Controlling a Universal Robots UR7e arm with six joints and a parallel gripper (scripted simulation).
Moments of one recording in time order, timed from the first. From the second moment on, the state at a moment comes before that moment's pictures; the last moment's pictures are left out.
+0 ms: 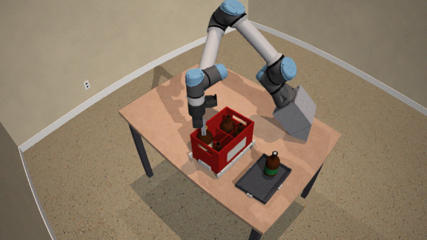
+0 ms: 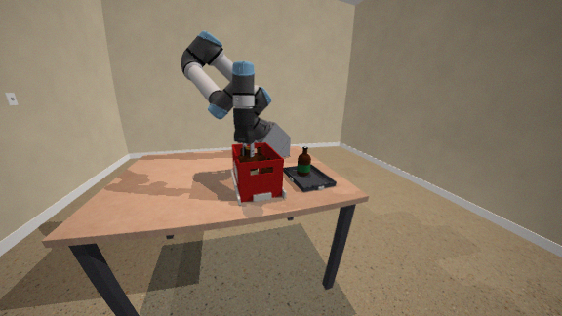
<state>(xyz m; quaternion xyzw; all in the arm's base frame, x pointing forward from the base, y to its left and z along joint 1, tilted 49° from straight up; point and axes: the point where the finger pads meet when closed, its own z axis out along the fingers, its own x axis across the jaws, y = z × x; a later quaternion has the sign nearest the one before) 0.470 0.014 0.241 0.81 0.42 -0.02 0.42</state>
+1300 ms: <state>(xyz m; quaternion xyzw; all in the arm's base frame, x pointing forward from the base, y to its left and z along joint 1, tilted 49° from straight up) 0.439 0.082 0.305 0.81 0.42 -0.02 0.42</state>
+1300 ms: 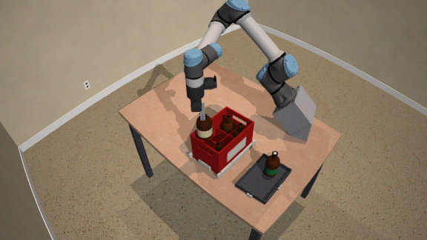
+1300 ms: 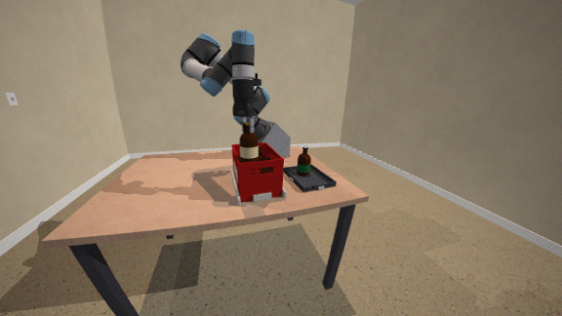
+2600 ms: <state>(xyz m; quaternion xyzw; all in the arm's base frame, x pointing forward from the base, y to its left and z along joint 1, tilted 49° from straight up) 0.408 0.109 0.294 0.81 0.42 -0.02 0.42</state>
